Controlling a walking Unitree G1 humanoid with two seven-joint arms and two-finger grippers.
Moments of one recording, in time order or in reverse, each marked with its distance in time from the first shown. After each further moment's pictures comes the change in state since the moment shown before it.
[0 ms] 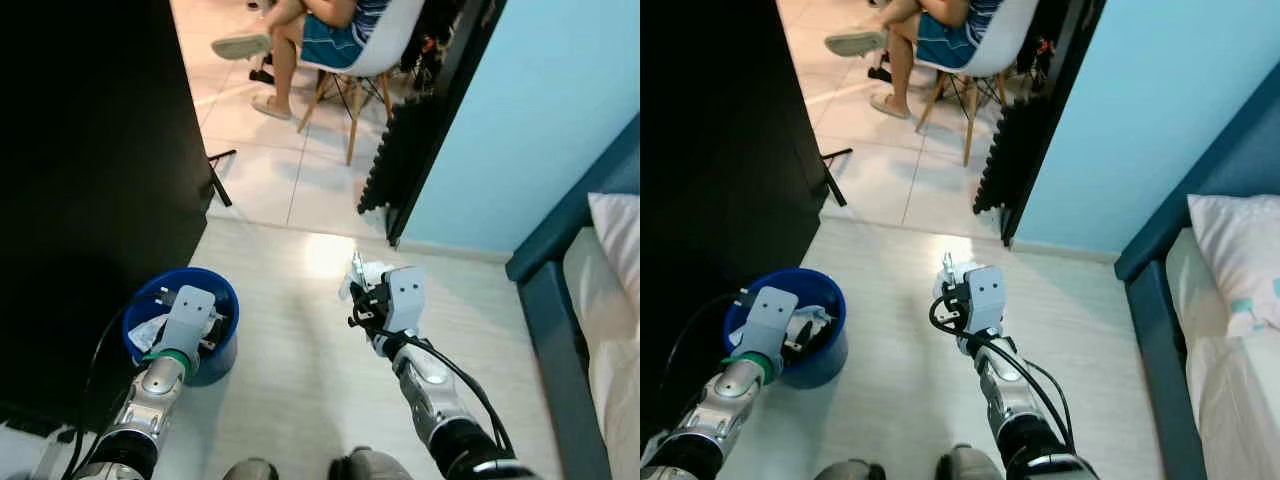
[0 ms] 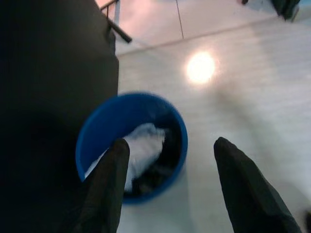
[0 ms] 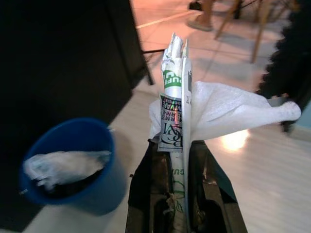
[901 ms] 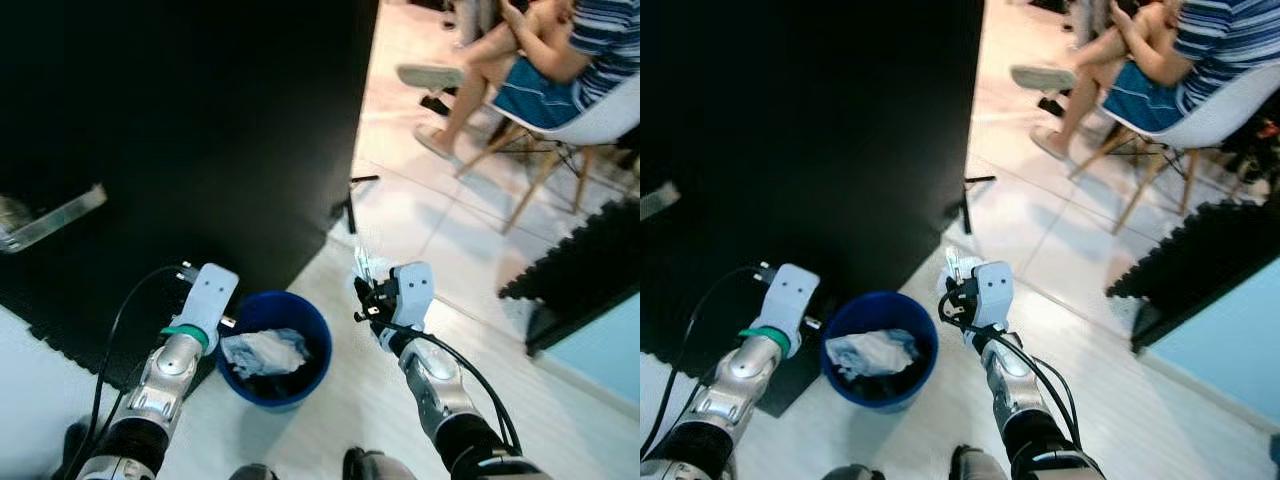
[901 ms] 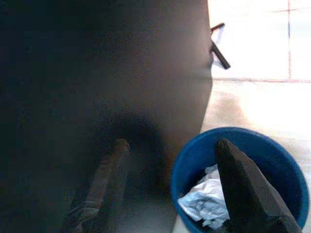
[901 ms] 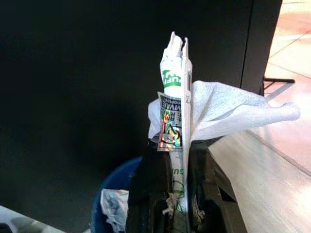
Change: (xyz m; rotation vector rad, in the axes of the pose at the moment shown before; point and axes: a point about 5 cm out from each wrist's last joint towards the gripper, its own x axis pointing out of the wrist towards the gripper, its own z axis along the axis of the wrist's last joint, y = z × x) left arm 0.000 -0.009 0.041 0.068 -0.183 -0.062; right arm 0.006 0.001 0.010 0.027 -0.031 0.053
